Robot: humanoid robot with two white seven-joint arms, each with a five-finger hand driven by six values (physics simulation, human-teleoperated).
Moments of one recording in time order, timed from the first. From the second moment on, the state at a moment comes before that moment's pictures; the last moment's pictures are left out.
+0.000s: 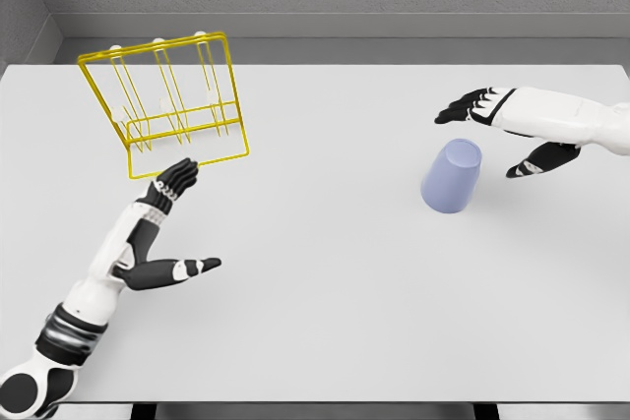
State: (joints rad) left arm 0.14 0.65 -0.48 -1.75 0.36 -0.57 0.10; right arm -0.68 -1.00 0.70 -1.50 0.06 -0.61 0.48
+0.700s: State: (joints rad) left arm 0.12 0.60 -0.47 -1.76 0.36 -0.40 0.02; right arm -0.71 -0.94 0.77 -1.47 0.07 -0.61 0.52
